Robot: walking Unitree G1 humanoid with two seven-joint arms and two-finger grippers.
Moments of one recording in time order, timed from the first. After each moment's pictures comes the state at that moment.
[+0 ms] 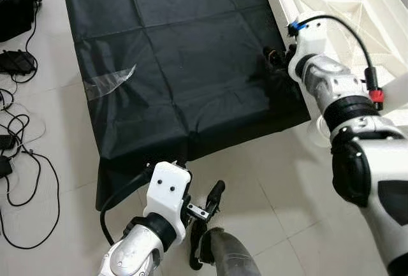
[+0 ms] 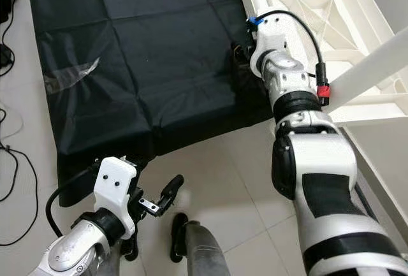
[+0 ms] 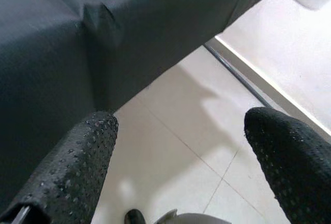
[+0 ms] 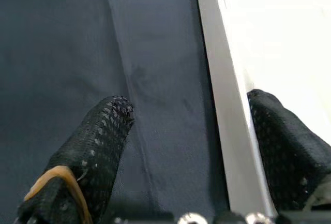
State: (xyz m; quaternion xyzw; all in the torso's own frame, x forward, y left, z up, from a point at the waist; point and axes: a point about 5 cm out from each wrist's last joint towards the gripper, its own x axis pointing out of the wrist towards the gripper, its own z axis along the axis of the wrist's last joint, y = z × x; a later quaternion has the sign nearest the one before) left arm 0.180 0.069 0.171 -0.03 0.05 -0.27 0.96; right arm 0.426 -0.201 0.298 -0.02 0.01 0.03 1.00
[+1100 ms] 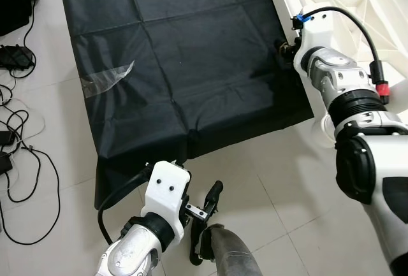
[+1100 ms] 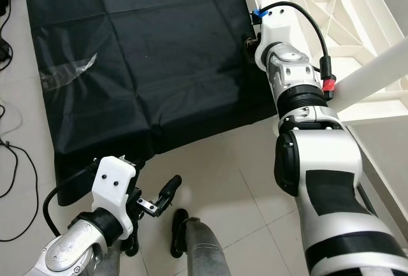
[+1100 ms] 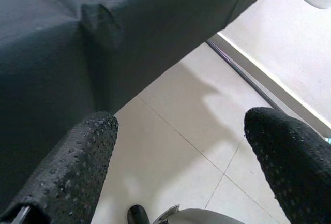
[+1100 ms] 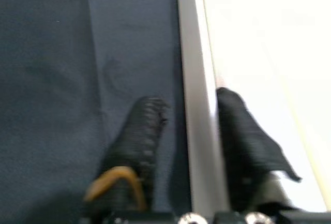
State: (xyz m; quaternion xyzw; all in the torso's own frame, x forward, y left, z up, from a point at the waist) left arm 0.178 0.071 0.172 -0.02 0.05 -0.26 0.96; right arm 0.424 -0.208 0.294 -0.09 0.04 0.03 0.99
